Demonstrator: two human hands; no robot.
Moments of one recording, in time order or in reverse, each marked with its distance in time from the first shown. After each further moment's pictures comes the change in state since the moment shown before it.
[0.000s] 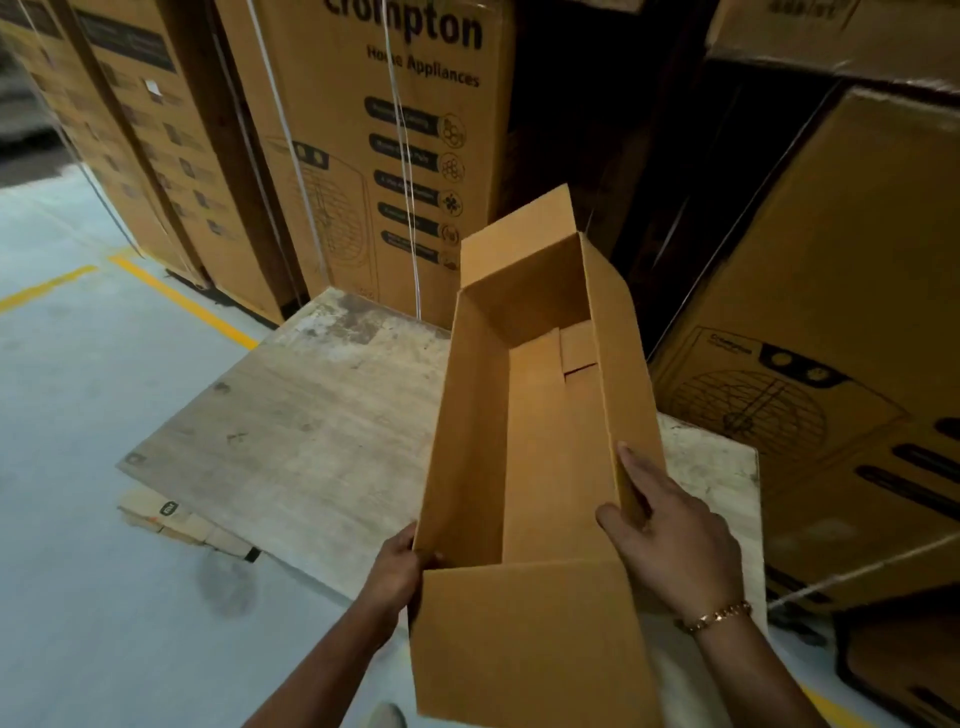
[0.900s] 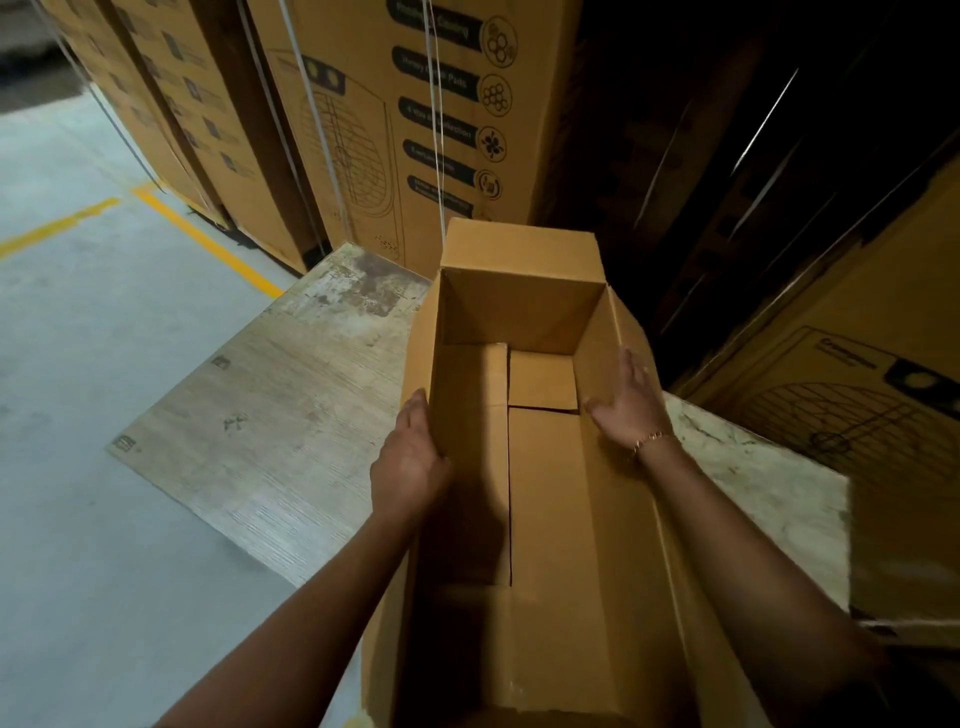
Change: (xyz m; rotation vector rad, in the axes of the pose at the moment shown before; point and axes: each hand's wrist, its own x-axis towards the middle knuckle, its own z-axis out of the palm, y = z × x) left_hand 0.138 0.094 -0.021 0.636 0.367 0.244; right_hand 0.279 -0.013 0.120 0.116 -0.203 0.034
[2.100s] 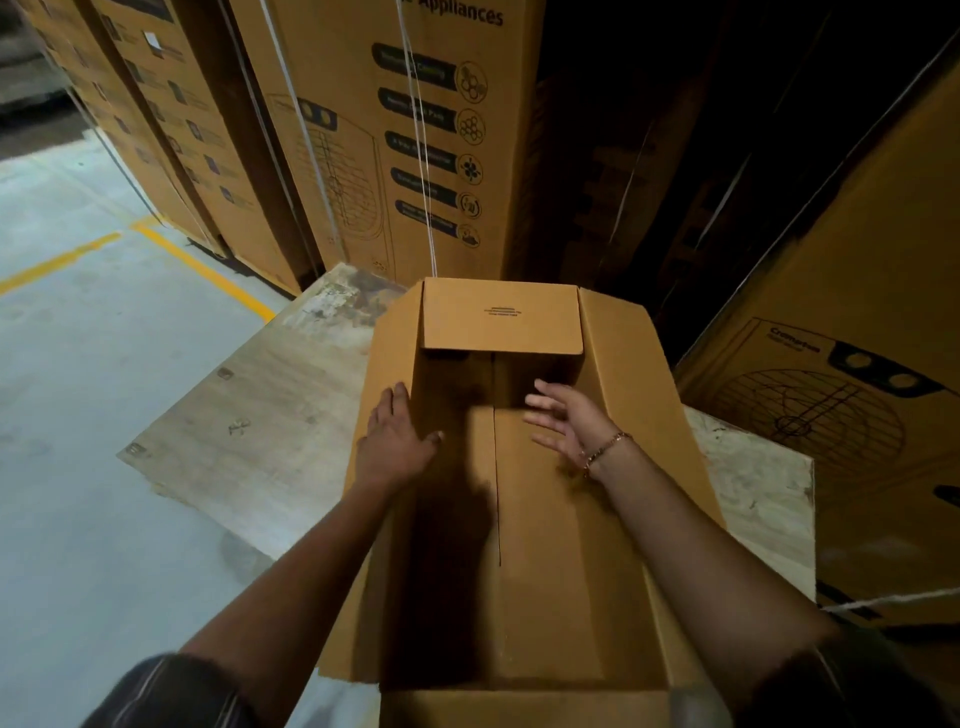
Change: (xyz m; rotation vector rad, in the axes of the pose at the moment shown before) left_hand -0.006 -0.003 -0.015 0.139 -0.023 0.015; right_hand -0.078 -0.038 -0.004 1.171 -0.368 0.231
